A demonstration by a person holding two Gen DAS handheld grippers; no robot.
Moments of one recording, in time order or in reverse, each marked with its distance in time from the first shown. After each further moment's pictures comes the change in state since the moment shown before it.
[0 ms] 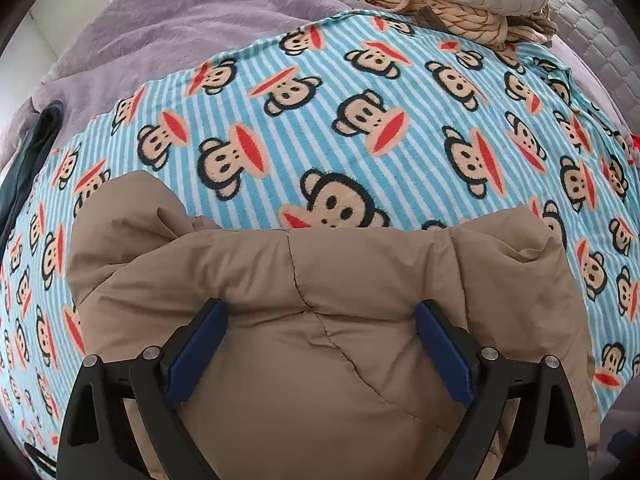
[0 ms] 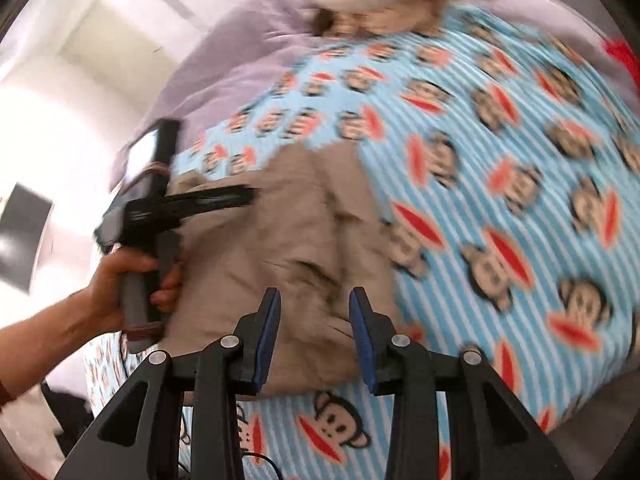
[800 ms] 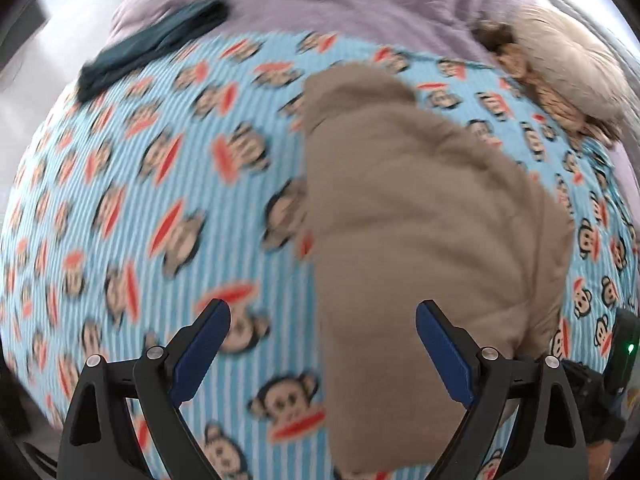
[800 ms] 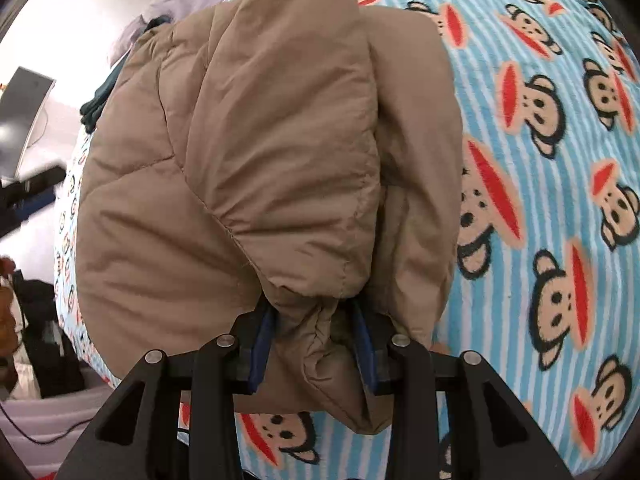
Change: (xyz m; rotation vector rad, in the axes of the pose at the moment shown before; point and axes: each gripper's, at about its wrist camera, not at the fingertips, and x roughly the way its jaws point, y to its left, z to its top) left arm -0.112 0.105 -0.147 -0.471 0.017 0.096; right arm 0.118 -0.029 0.000 -0.194 0.384 0.008
